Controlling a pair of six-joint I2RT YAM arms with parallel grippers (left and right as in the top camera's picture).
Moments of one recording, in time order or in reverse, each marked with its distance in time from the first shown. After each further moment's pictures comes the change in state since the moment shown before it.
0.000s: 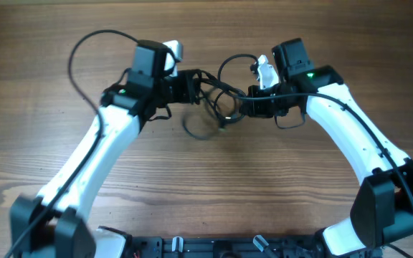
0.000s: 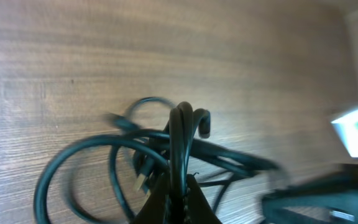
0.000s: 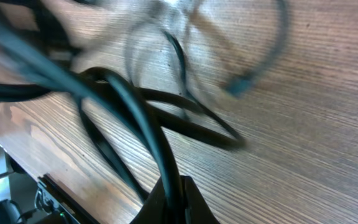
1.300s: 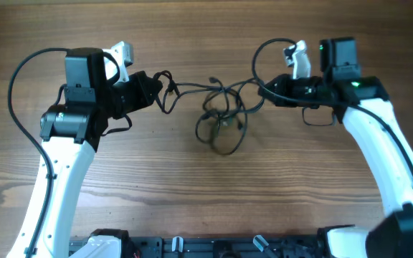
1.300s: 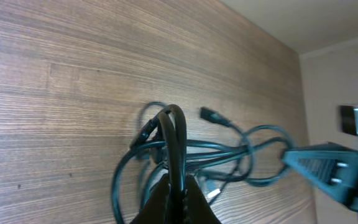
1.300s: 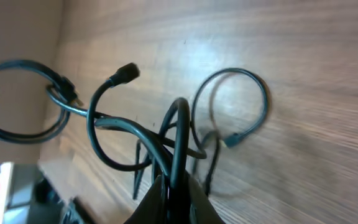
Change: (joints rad) left arm 0.242 -0.220 -0.024 -0.181 0.210 -0.008; right arm -0.190 -0.190 -0.060 0.106 -0.152 -0.043
